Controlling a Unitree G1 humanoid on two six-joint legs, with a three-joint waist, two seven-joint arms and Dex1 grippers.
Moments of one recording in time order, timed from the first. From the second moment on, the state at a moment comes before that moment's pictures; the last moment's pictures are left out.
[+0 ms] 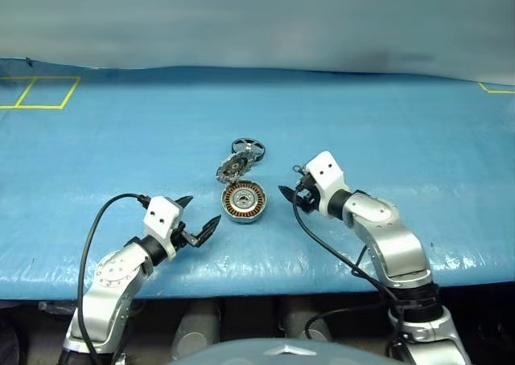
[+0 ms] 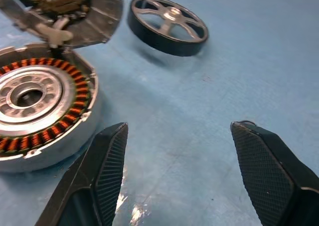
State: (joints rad) left arm 0.21 0.40 -0.02 -0.41 -0.27 0.34 -0.54; right arm -0.21 -0.27 0.11 -0.31 0.00 0.74 0.50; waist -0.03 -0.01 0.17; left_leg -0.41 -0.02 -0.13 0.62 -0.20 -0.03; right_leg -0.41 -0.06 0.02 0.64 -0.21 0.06
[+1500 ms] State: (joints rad) left arm 0.21 0.43 -0.05 -0.41 -0.23 0.30 -0.57; right arm -0.28 -0.13 0.11 0.03 0.01 0.49 0.24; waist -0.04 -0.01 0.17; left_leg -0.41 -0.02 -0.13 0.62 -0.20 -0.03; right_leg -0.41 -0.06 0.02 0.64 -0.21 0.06
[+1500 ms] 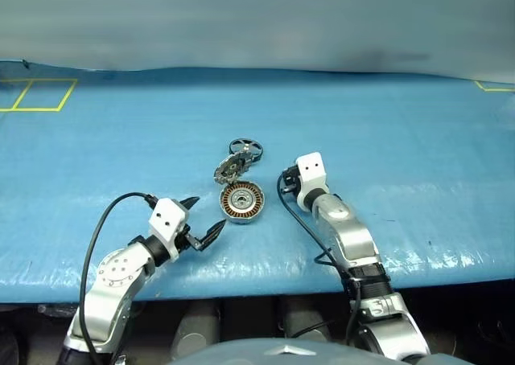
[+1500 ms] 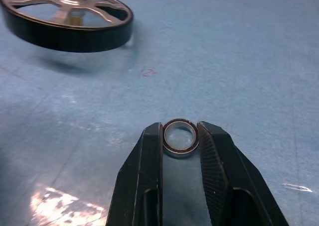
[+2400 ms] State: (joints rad) left arm 0.24 0.43 -0.05 -0.41 -0.24 0.29 -0.57; right arm -0.24 -0.21 0.39 -0.35 0.12 0.71 0.45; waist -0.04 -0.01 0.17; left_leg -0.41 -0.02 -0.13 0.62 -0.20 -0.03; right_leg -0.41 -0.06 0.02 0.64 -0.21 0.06
